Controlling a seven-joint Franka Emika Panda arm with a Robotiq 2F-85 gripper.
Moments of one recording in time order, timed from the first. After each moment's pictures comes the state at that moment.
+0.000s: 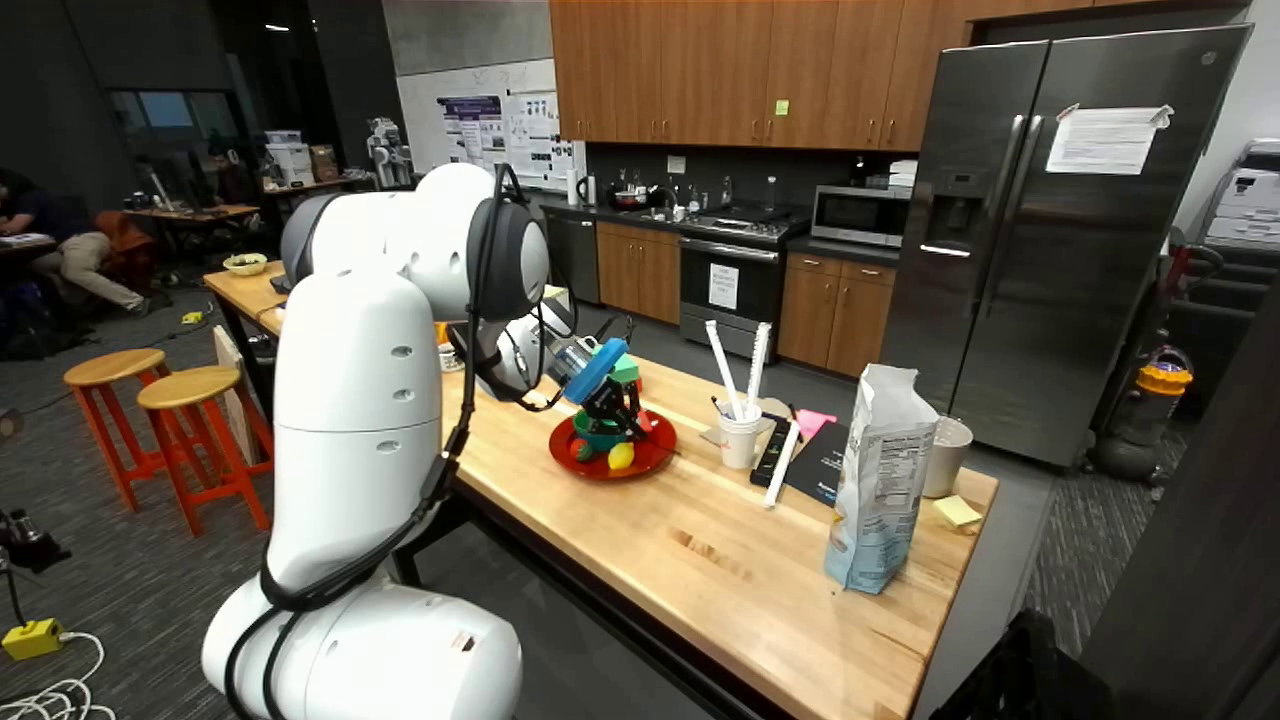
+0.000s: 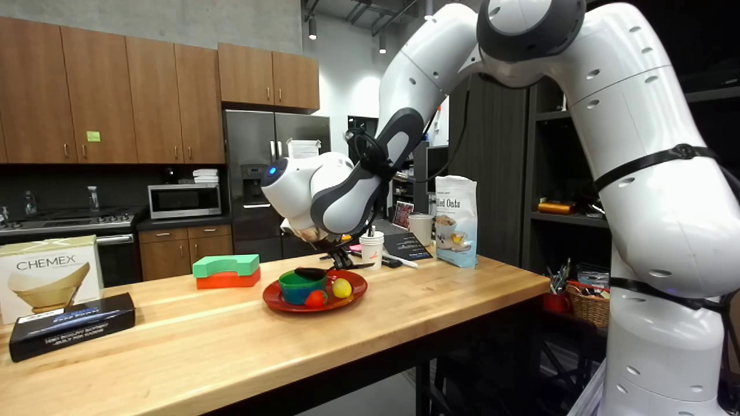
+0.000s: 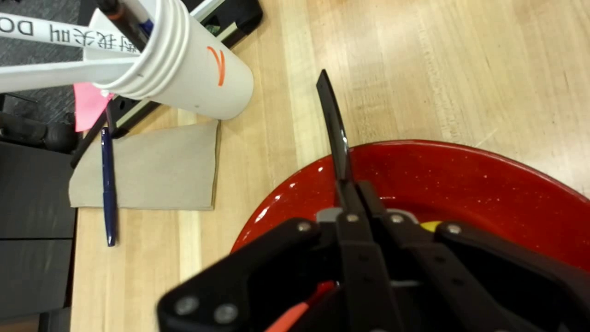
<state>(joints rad) 0.21 0.33 0.17 -1.99 -0.95 2.05 -0.09</state>
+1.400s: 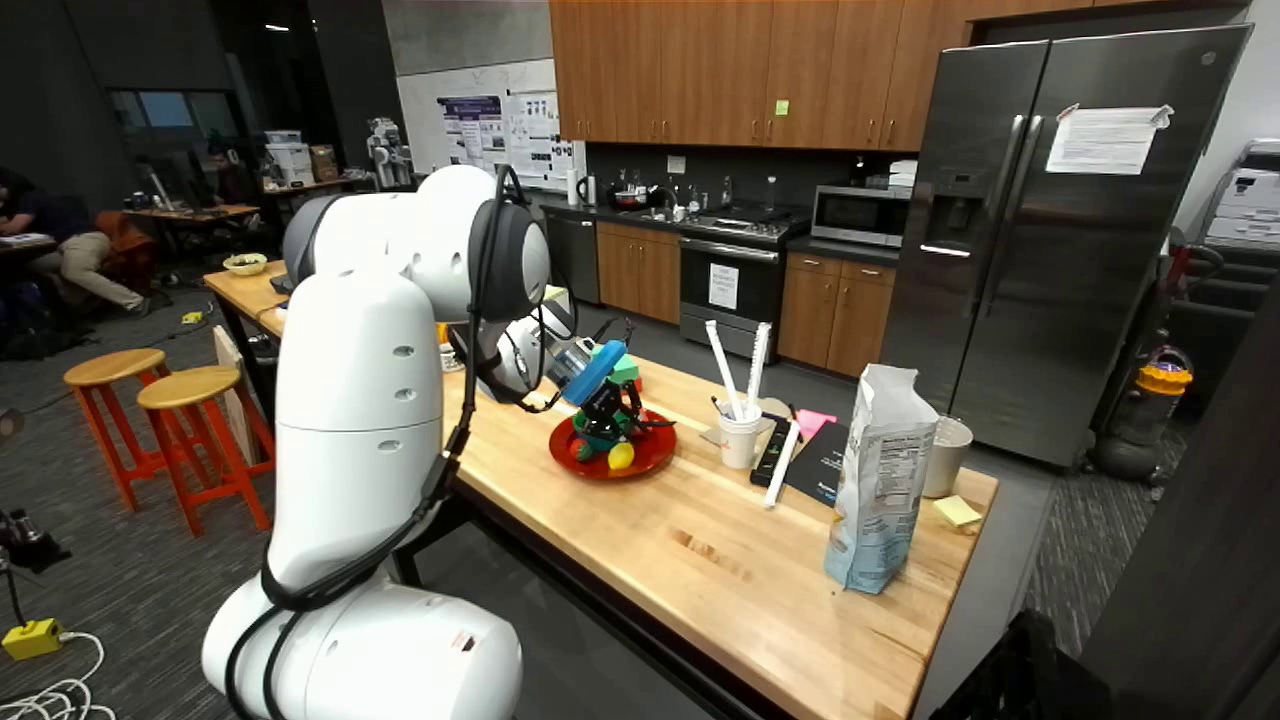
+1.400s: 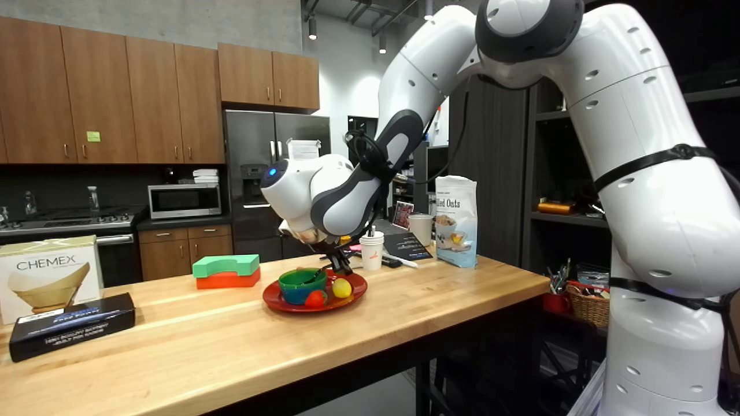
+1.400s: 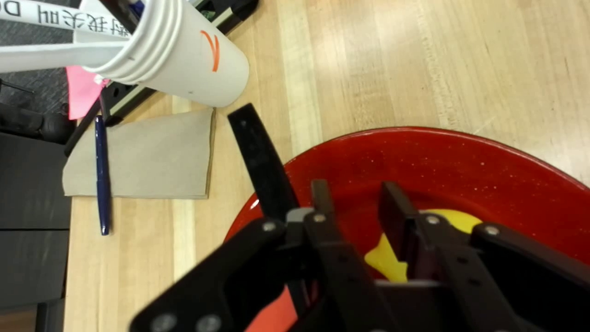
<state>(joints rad) 0.21 0.33 0.17 -1.99 -0.95 2.08 -0.09</state>
